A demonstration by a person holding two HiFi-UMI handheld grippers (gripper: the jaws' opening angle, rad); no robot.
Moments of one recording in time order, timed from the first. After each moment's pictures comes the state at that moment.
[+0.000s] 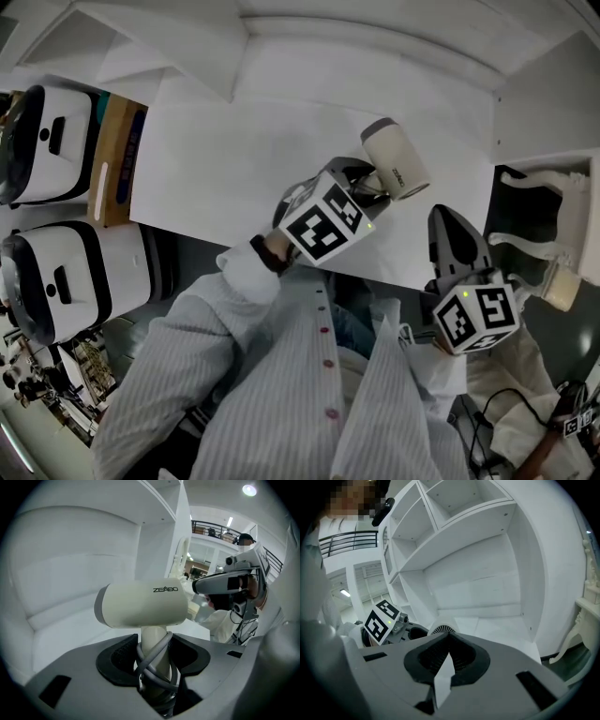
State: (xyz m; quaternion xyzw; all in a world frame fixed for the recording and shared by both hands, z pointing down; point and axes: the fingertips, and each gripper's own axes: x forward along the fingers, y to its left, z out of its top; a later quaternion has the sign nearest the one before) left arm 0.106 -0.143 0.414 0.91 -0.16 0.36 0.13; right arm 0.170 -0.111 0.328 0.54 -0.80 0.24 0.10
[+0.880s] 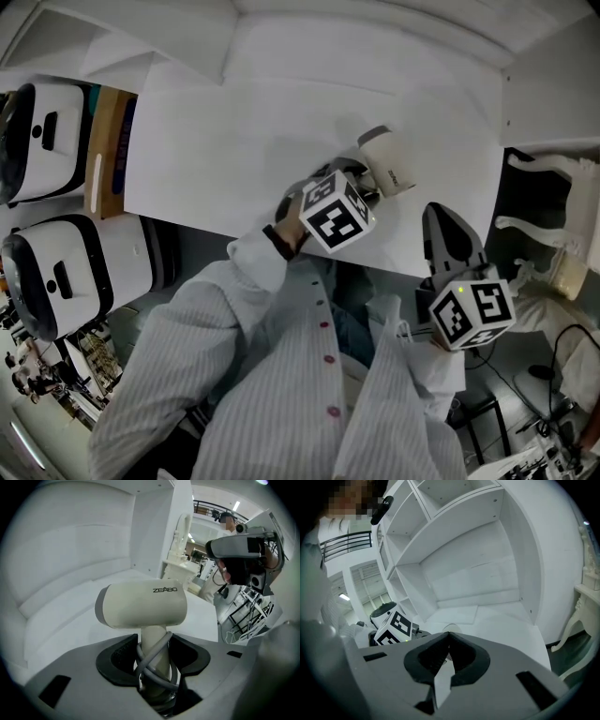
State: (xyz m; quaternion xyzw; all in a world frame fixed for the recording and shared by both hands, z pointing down) left arm 0.102 -0.120 0.512 0.87 -0.13 0.46 0.14; right arm 0.170 -0.098 0.376 0.52 -0.79 0.29 0.11
